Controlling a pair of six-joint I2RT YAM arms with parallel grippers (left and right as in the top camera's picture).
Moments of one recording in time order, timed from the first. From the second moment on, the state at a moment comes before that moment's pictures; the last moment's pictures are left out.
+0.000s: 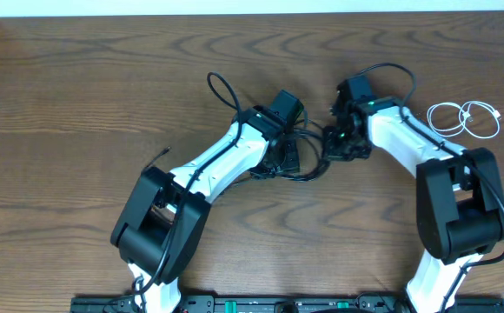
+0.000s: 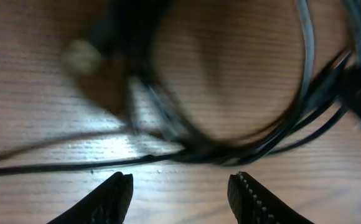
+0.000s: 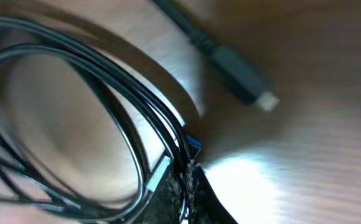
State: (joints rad) left arm -0.62 1.93 1.35 -0.81 0.19 -0.74; right arm 0.29 1.96 1.24 -0.71 -0.25 0.34
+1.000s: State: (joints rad) left arm -0.49 1.93 1.32 -0.95 0.22 -0.85; right arm 0.41 1.96 1.33 -0.65 -0.32 0.25
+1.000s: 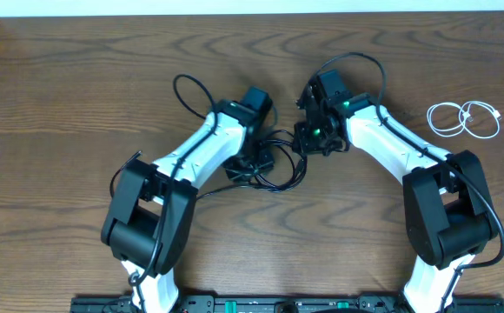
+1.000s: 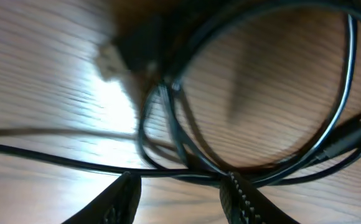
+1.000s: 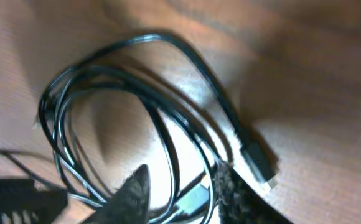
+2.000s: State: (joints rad) left arm -0.41 1.93 1.19 -0.62 0.22 -0.78; right arm 0.41 1.96 1.29 -0.62 -0.14 0.06
